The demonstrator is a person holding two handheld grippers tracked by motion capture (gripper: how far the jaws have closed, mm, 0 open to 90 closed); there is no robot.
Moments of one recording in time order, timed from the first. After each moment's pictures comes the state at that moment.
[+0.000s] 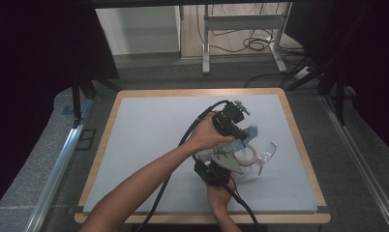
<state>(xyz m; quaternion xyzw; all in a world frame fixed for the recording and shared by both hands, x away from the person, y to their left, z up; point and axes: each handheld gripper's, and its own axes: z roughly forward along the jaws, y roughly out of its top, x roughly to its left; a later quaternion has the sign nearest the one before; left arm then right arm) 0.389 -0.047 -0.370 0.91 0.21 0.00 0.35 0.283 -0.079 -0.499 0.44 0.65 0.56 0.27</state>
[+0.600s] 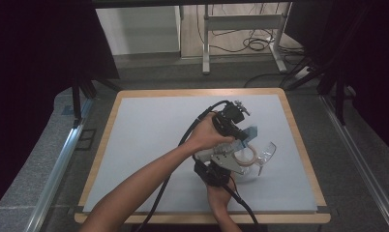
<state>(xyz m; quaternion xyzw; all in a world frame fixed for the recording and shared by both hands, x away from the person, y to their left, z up) 0.390 -0.046 -0.370 0.92 0.21 0.00 0.35 0.283 -0.078 -0.499 0.44 0.65 0.56 0.27</state>
